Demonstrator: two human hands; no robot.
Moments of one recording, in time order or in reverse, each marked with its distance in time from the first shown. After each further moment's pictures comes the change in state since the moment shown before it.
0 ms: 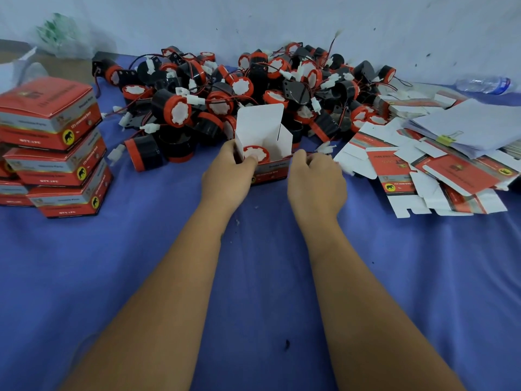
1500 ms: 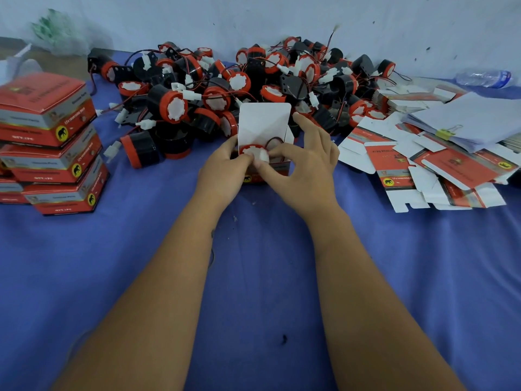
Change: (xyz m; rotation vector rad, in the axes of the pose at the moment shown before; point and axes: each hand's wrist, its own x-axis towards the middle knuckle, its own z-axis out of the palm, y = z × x) left_hand -0.002 -0.001 -0.005 -0.083 -0.118 -0.009; right_hand 0.005 0.013 -0.001 -0.039 -0.082 -0.622
